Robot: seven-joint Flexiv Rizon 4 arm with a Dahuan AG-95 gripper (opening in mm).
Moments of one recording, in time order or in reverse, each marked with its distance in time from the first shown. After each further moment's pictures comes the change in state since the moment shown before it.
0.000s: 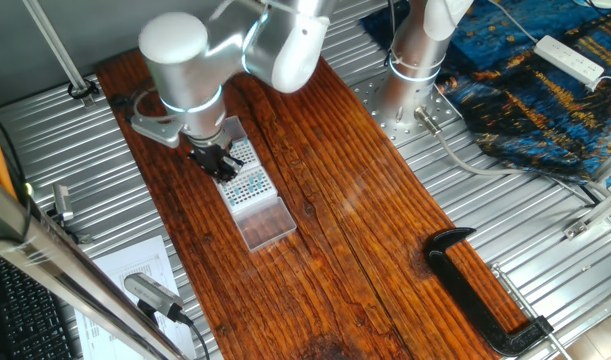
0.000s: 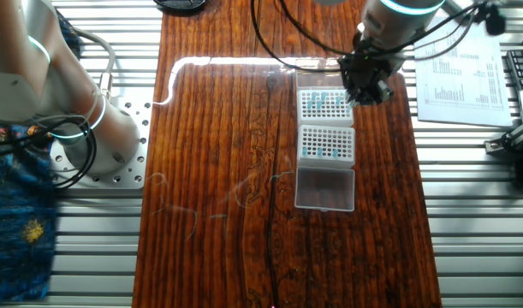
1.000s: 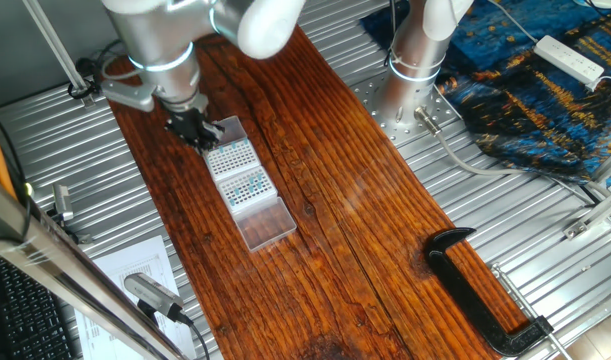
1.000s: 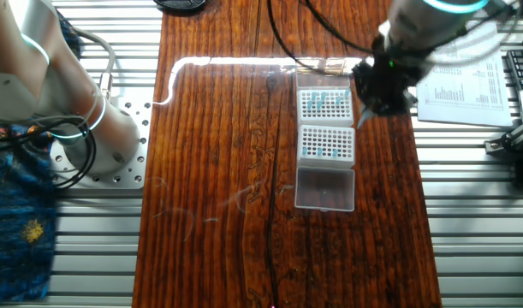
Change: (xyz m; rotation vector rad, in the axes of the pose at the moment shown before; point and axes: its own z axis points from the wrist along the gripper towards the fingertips) arm 0.035 -0.064 -0.041 -0.002 0.012 -0.128
